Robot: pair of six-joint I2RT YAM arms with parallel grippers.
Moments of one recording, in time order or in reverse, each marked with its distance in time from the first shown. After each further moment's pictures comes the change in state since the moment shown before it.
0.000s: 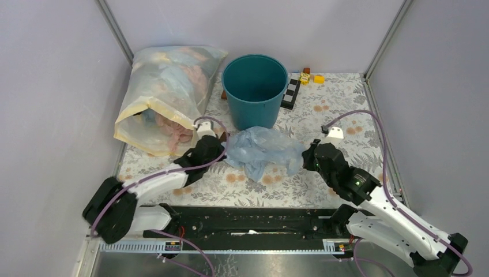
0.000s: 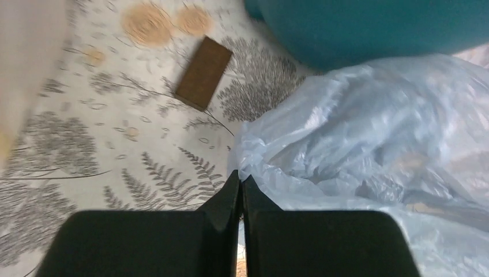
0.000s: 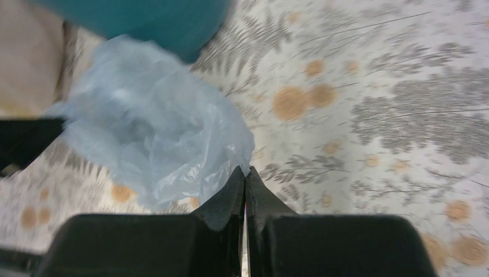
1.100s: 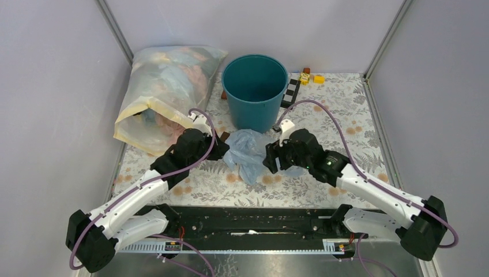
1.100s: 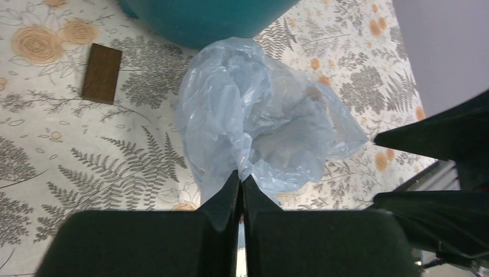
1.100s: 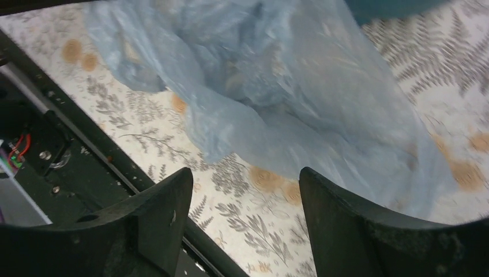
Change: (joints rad) left arm 0.037 -0.346 0.133 -0.324 0.317 0.080; right arm 0.034 0.303 0.124 0.145 -0.434 -0.378
